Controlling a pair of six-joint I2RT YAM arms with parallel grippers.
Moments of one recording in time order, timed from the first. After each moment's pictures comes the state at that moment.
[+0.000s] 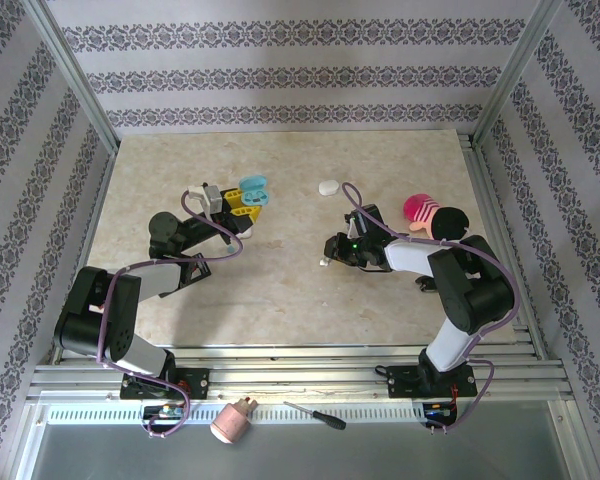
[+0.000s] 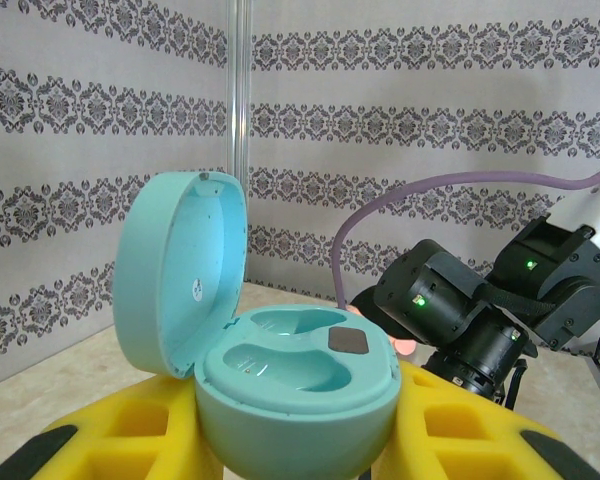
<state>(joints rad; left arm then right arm) -0.16 1.50 0.55 1.29 0.89 -0.29 0.41 1.70 0.78 0.00 -0.37 0.69</state>
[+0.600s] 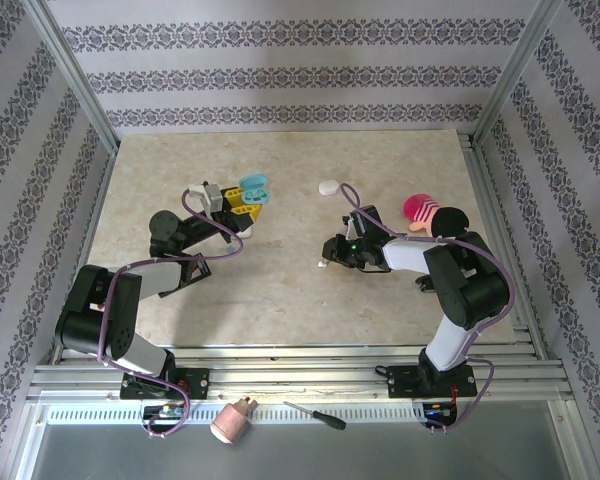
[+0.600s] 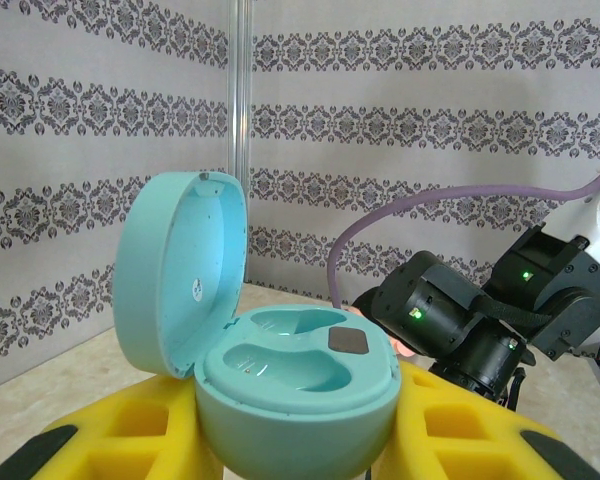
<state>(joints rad) -0.16 1.51 0.56 1.29 0.89 -0.29 0.41 1.74 0.79 0.02 -0.41 0.69</state>
